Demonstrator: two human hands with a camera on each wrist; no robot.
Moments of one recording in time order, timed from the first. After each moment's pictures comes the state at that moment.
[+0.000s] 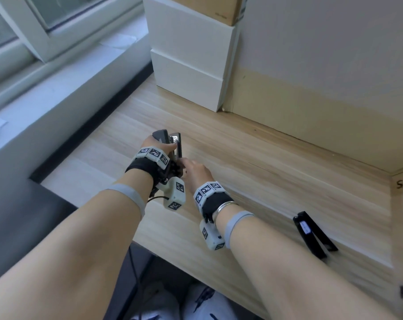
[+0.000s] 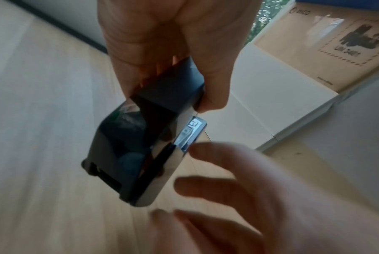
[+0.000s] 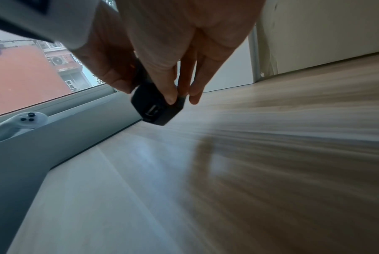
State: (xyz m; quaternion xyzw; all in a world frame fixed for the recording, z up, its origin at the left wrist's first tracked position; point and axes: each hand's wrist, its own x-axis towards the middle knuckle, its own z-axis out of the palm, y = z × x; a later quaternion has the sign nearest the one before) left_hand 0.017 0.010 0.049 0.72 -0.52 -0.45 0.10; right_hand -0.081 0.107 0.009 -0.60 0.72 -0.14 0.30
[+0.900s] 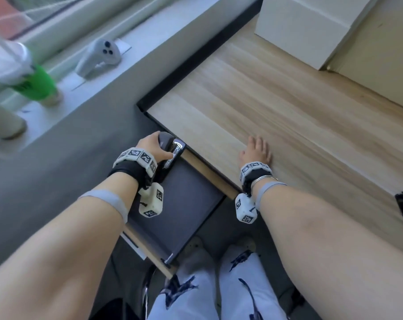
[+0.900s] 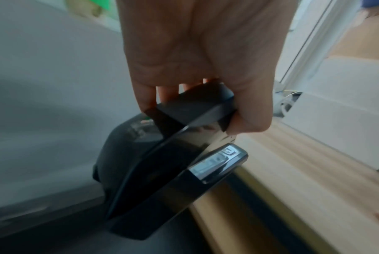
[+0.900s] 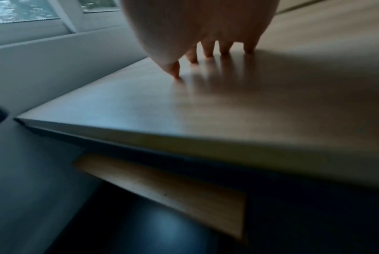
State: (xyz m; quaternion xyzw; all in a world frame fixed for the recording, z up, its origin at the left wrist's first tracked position) left_hand 0.322 0.108 0.005 0.72 -0.61 -0.34 -0.01; right_hand 0.062 0.144 -0.085 -0.50 0.84 -0.05 0.21
